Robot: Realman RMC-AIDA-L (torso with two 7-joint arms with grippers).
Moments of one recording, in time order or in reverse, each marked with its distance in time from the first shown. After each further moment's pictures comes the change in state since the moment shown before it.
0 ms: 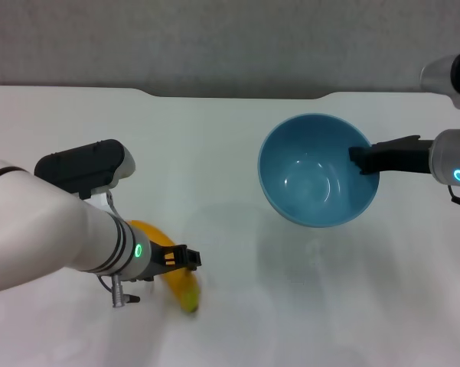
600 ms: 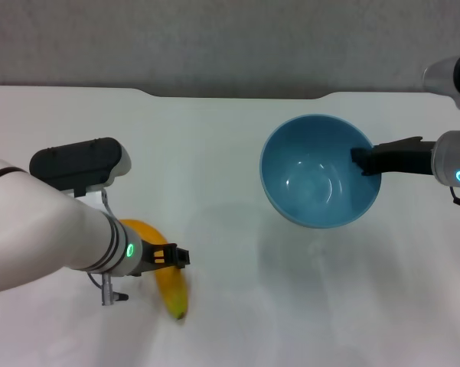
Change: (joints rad) left arm 0.001 0.003 0.000 0.006 0.056 0.002 0.019; right arm -0.005 0.000 0.002 -0.001 0.000 0.001 0.000
